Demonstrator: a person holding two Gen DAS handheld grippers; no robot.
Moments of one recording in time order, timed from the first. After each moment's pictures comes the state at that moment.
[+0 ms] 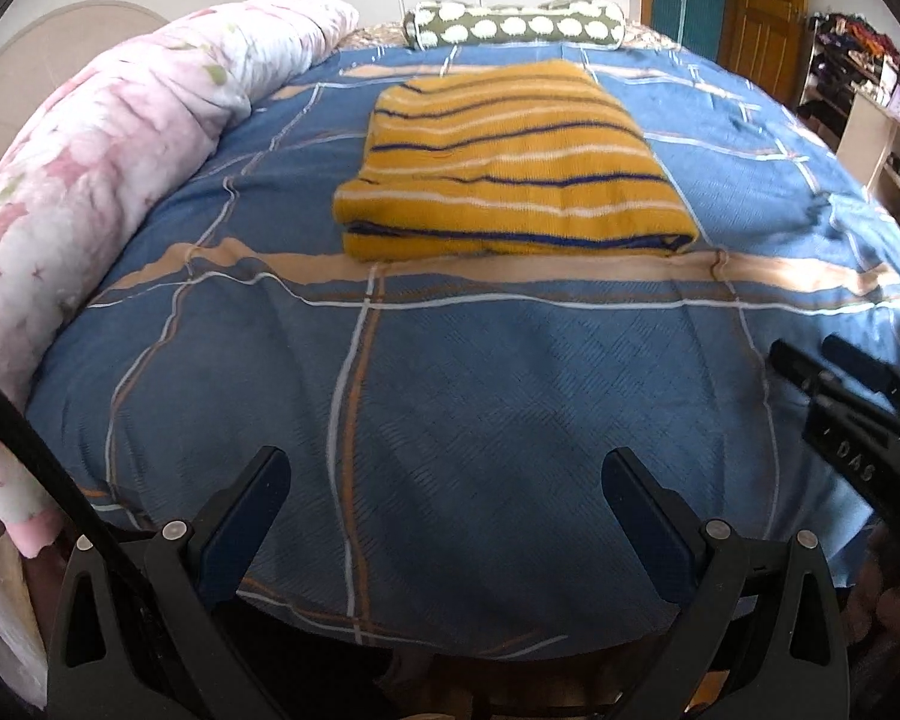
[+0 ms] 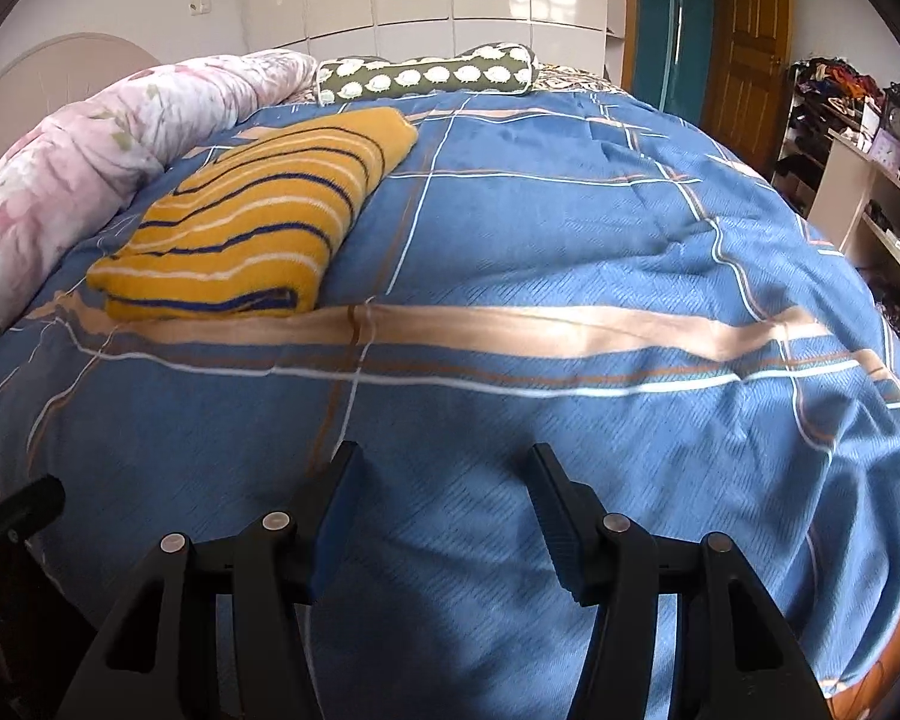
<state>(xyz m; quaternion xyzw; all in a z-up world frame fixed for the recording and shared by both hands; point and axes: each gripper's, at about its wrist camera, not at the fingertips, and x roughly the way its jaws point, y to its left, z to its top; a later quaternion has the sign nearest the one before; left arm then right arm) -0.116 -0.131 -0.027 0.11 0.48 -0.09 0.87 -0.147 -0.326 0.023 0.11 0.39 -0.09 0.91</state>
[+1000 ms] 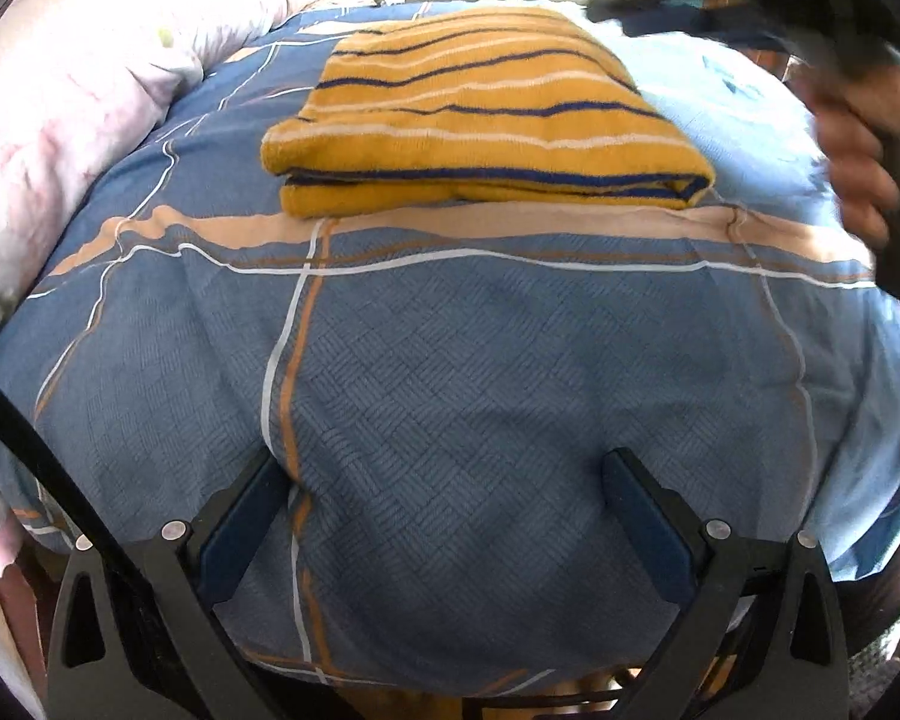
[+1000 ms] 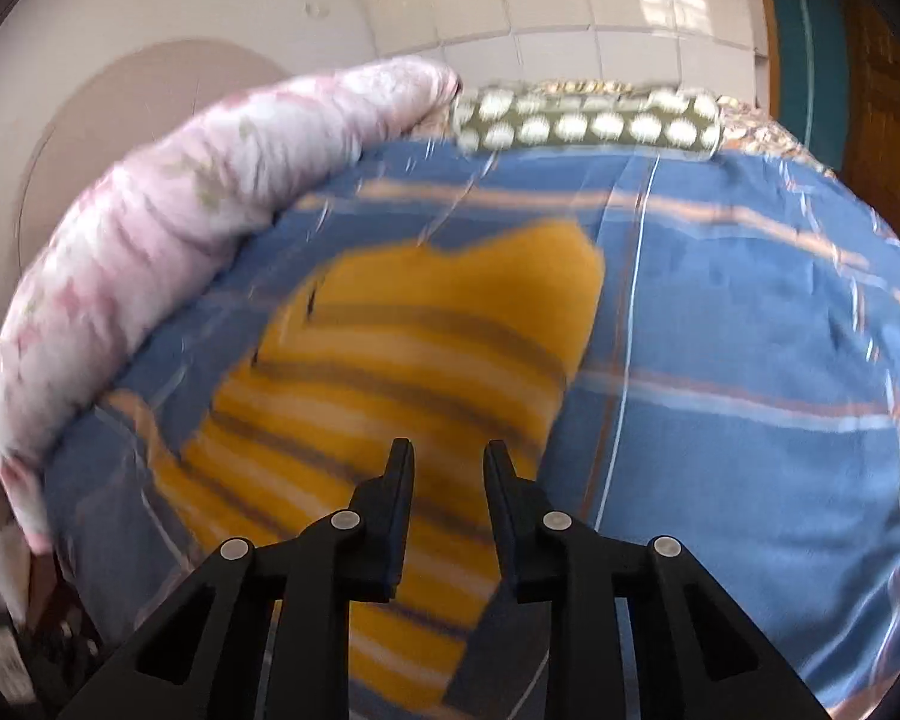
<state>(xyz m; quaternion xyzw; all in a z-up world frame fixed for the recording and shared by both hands) -0.098 -0.134 -0.059 0.10 0.51 -0.13 0.85 0.049 -0.334 0.093 0.12 0.36 0.09 0.92</state>
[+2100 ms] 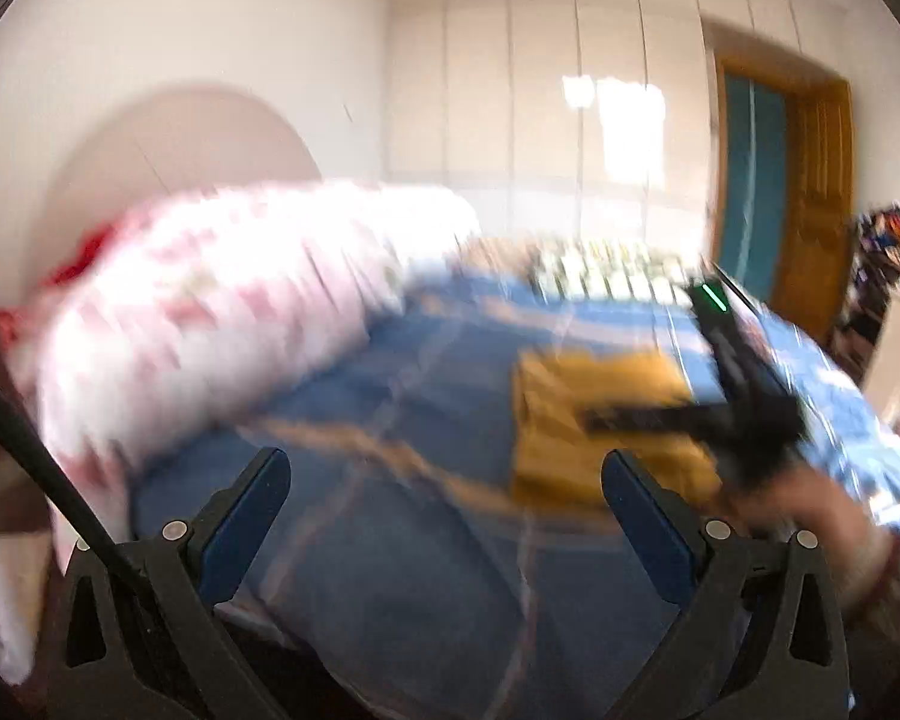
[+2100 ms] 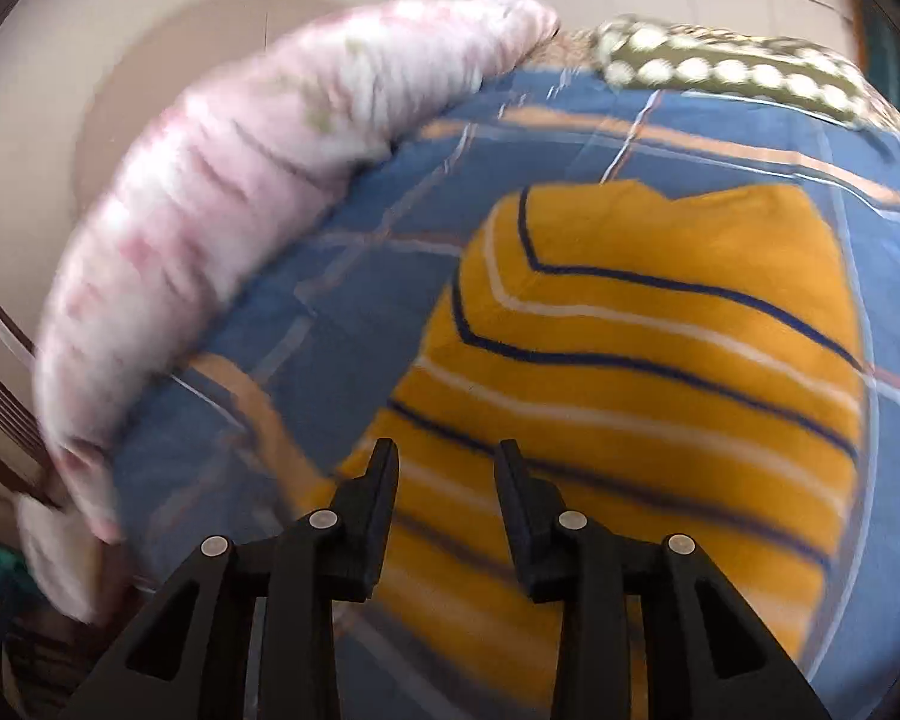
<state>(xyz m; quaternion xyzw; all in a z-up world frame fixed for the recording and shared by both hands) -0.168 -0.032 0.093 0.00 0.20 0.00 0.98 0.046 -0.220 0.091 0.16 0.39 0.20 0.88</state>
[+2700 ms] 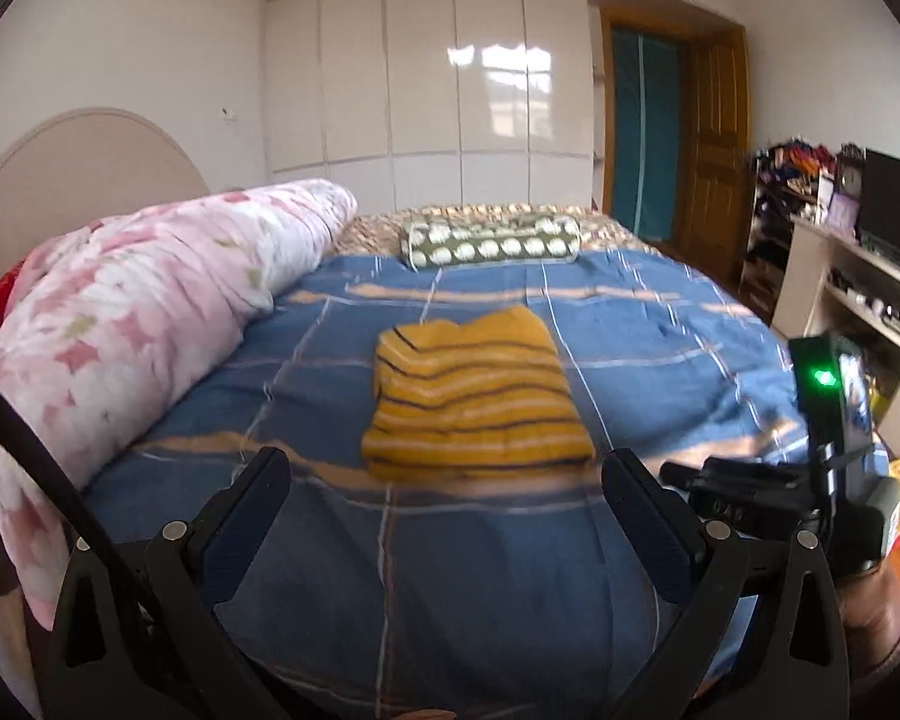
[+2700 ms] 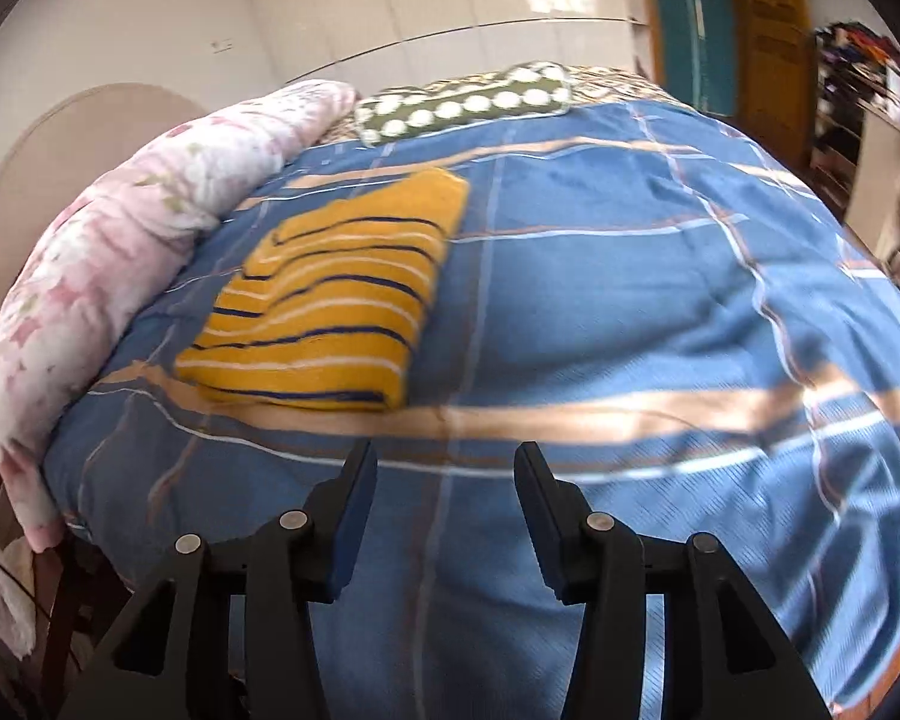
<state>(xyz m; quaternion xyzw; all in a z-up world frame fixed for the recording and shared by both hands) -0.184 -0.112 0.099 0.06 0.27 -0.14 0.95 -0.139 -0.338 0.073 0.18 0.37 -0.03 0.91</state>
